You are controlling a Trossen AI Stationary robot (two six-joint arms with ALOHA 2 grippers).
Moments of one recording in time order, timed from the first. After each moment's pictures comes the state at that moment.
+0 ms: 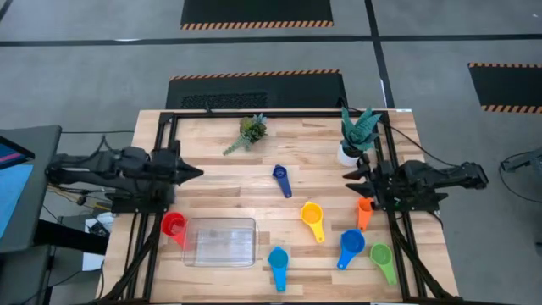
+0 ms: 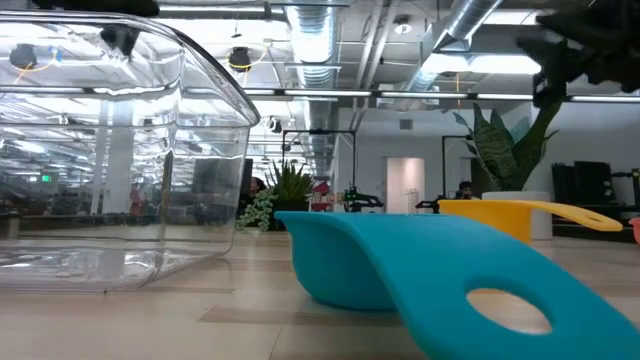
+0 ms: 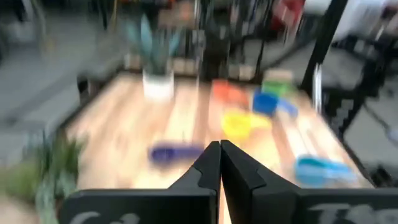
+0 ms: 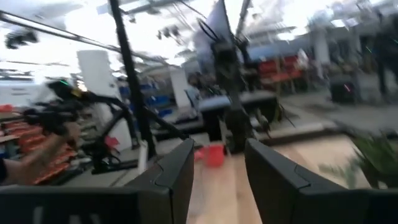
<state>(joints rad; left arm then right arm) -0.11 0.40 0.62 -0.51 -0.15 -0.16 0.13 0.01 0.01 0.22 0.08 0.23</state>
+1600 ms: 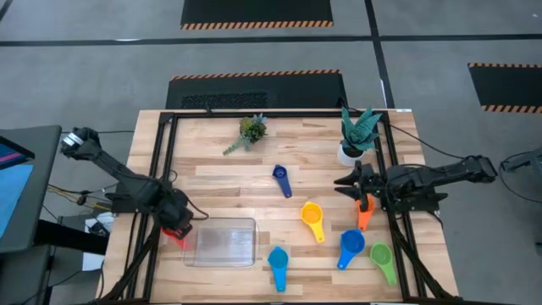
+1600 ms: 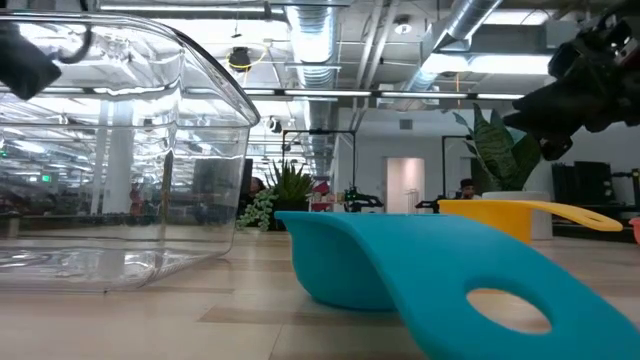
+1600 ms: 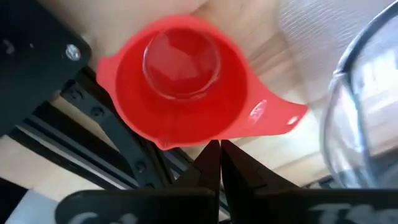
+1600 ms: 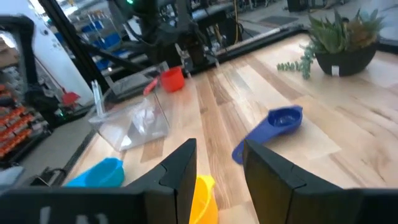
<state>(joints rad) -0.59 1.05 0.71 -1.12 0.29 -1.56 0.15 0.20 0.01 0.04 0.19 0.40</state>
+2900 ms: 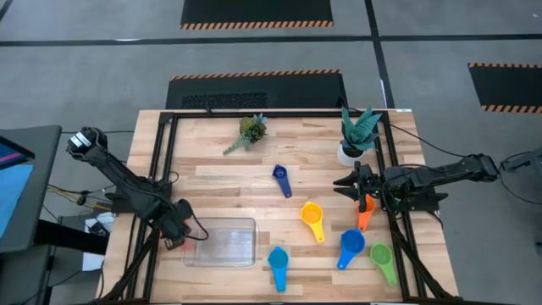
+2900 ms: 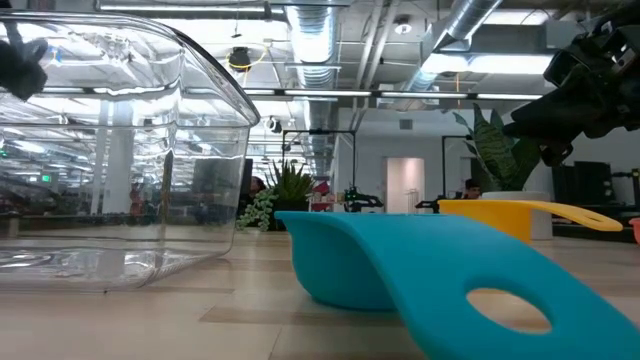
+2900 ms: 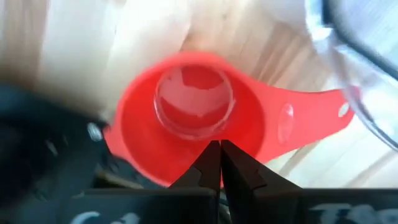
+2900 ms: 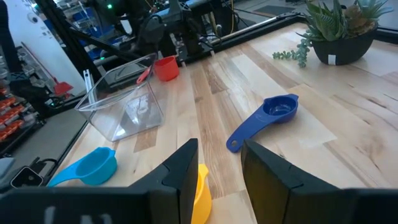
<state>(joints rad) -0.72 1.16 0.71 -1.11 0.11 -1.17 0.15 0.24 0.01 0.06 0.19 0.39</state>
